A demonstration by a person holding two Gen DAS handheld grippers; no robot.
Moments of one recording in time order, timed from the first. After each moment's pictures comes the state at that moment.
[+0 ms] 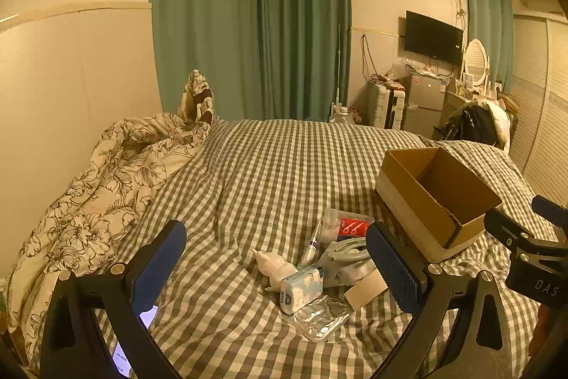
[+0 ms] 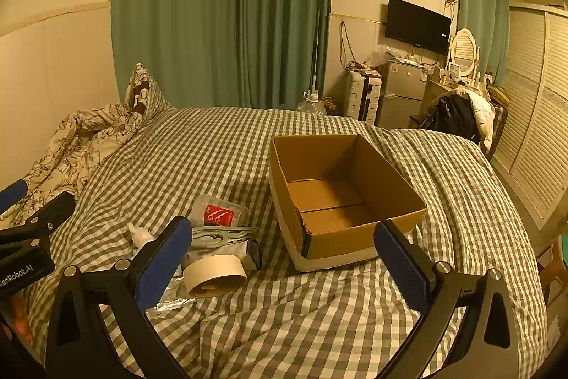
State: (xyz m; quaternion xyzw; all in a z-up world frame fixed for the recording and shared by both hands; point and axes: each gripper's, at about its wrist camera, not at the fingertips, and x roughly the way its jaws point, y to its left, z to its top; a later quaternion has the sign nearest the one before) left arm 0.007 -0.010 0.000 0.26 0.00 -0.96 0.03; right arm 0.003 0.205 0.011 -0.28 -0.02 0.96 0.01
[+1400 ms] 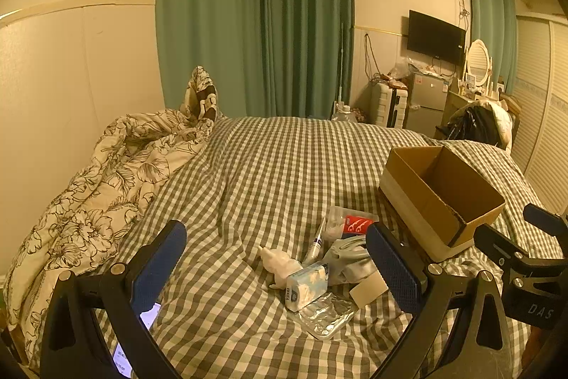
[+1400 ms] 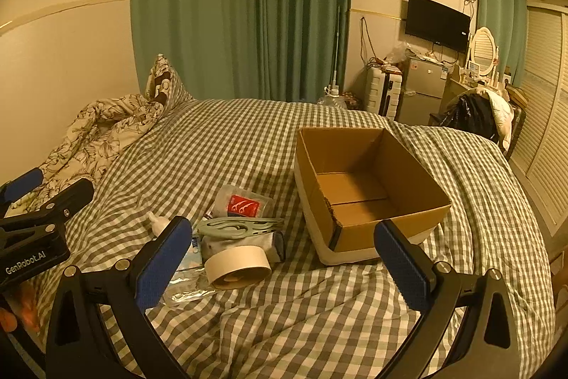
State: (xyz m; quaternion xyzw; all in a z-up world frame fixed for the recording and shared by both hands) left arm 0.007 -0.017 -0.004 0.27 0.00 -0.96 0.03; right arm 0.002 0.192 -0.002 -0.29 -0.02 0.96 -0.04
